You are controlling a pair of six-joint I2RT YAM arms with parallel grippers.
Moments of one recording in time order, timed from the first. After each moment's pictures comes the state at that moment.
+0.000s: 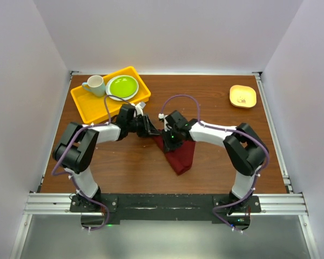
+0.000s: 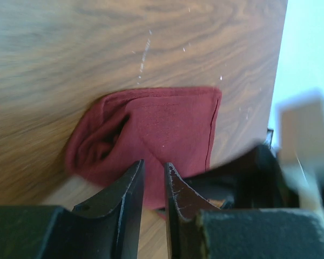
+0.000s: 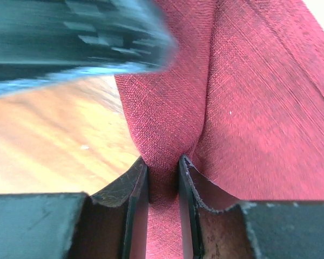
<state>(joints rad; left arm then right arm) -0.41 1.79 0.85 0.23 0.58 -0.77 0.79 1.82 1.13 -0.41 -0.10 0.33</state>
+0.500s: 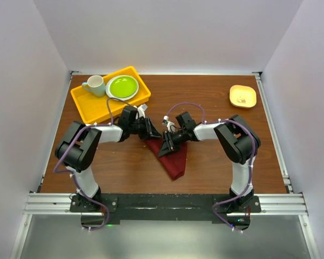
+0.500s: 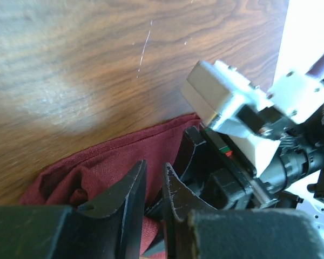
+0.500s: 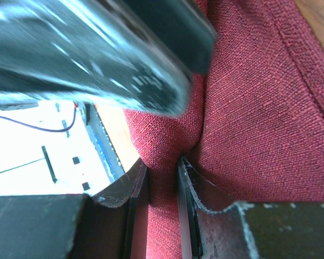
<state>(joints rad) -0.42 1.79 0.85 0.22 0.57 -0.80 0.59 1.99 1.00 -0.04 -0.88 0.46</state>
